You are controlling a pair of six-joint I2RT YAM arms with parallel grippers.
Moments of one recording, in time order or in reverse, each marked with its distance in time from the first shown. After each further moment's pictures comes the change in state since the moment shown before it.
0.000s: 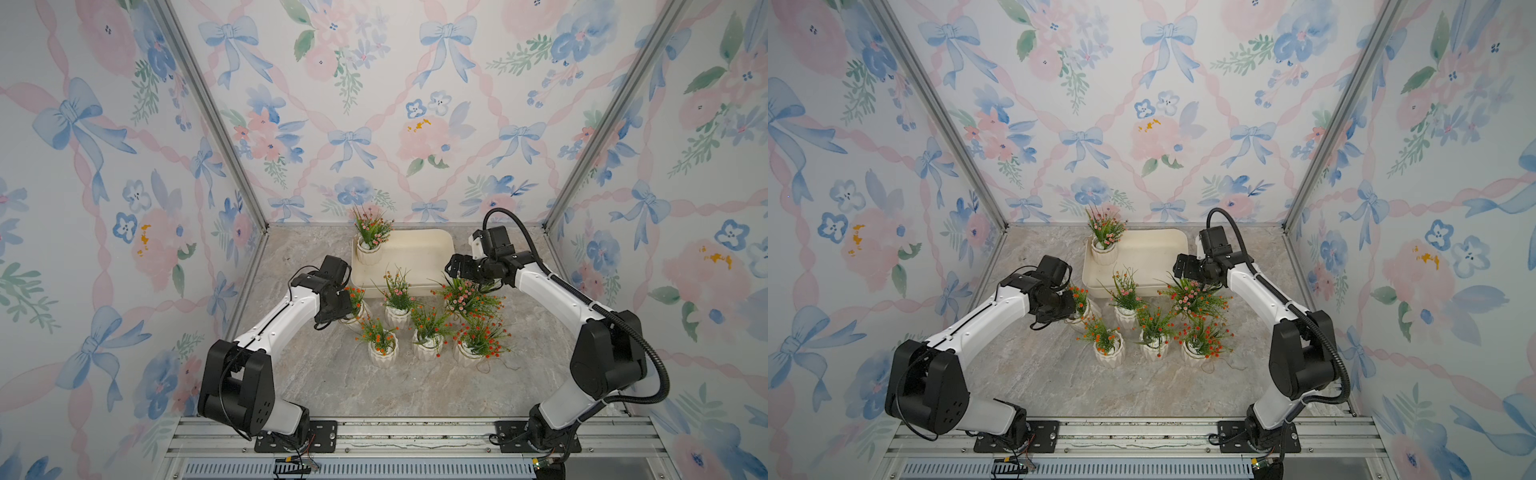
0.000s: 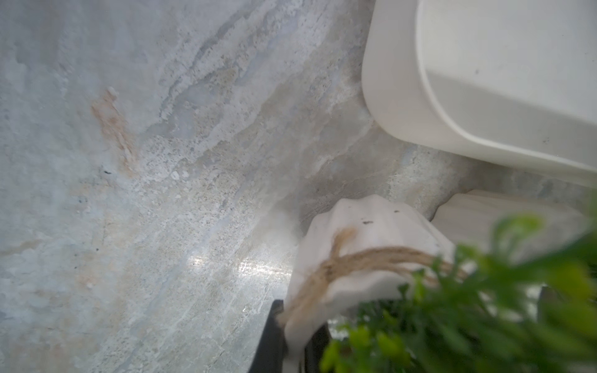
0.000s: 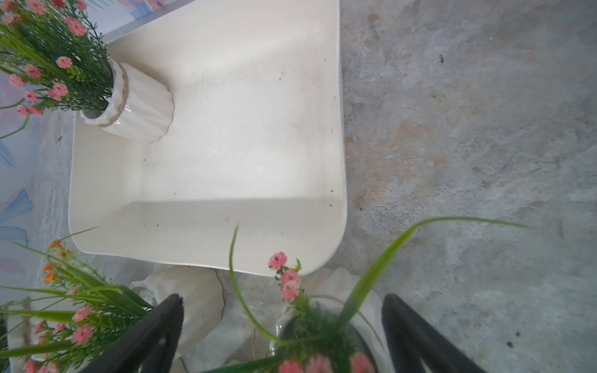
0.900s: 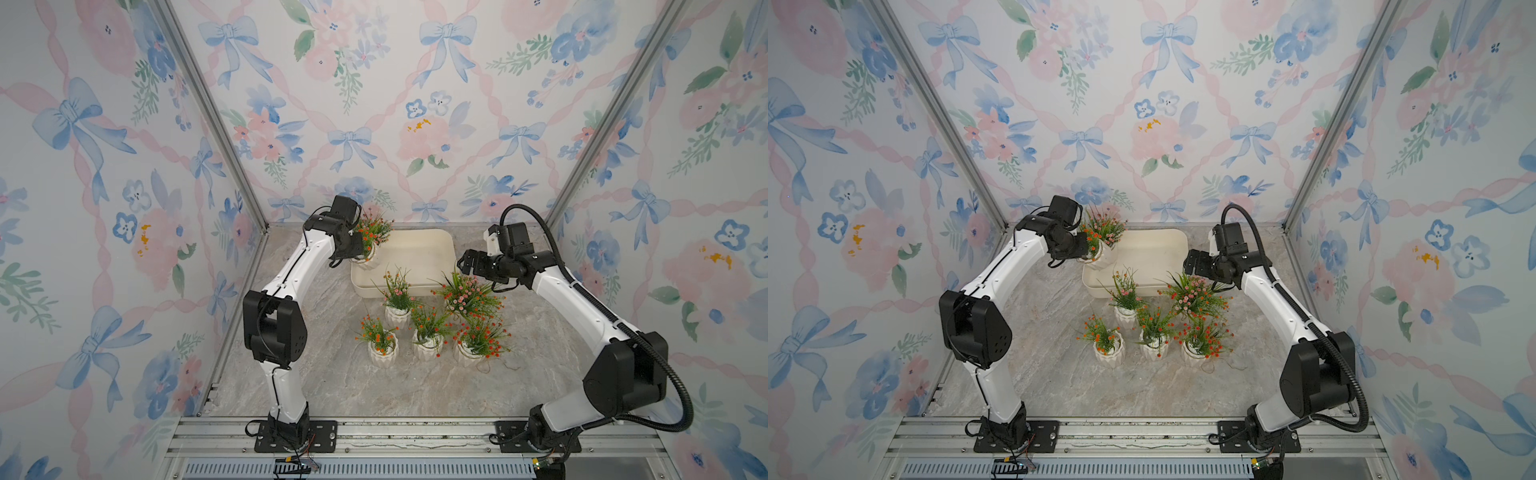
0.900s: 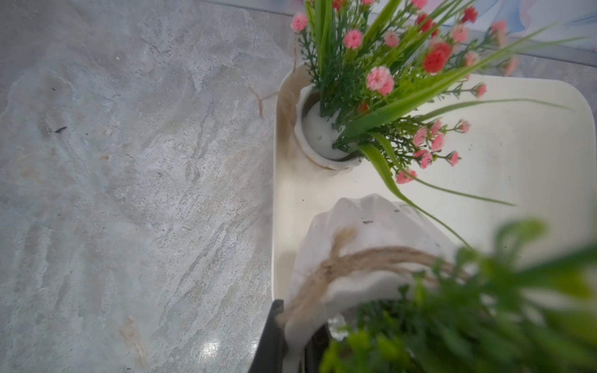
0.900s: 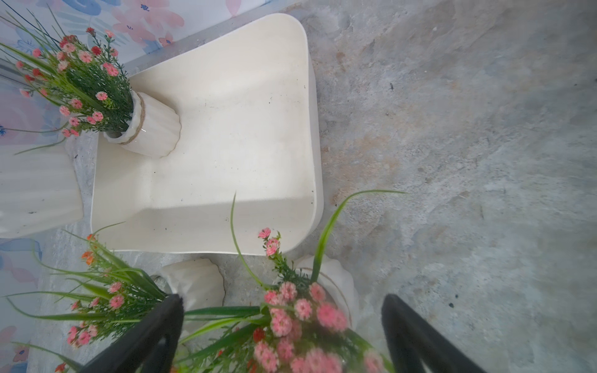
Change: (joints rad) left arm 0.023 0.470 0.763 -0.102 -0.027 0.201; right arm -0.056 -0.127 0.000 -0.079 0.014 -0.016
